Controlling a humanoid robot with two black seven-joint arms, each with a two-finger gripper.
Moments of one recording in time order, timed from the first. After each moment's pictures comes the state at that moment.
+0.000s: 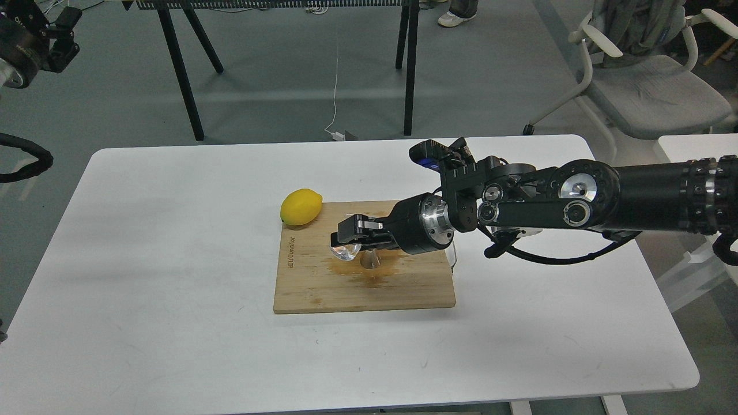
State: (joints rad) left arm -1.10 0.53 -0.57 -0.22 0.43 -0.49 -0.49; right arm 1.49 -0.21 -0.46 1.24 -0.40 0.23 0.10
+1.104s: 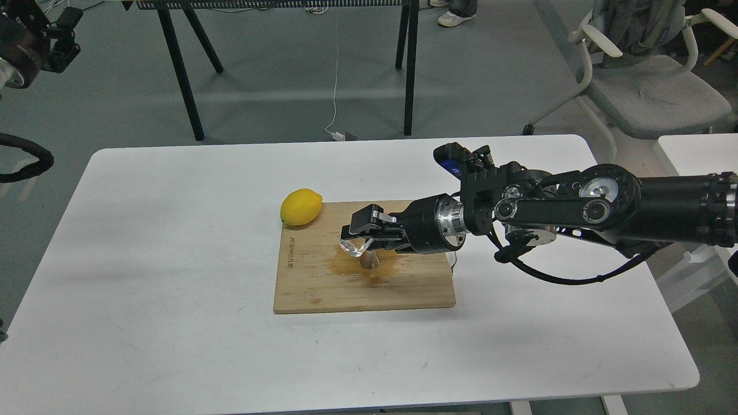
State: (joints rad) left arm -1.10 0.53 -0.57 -0.22 0.43 -0.49 -0.49; right arm 1.42 -0.27 -0.41 1.26 -0.32 0.22 0.09
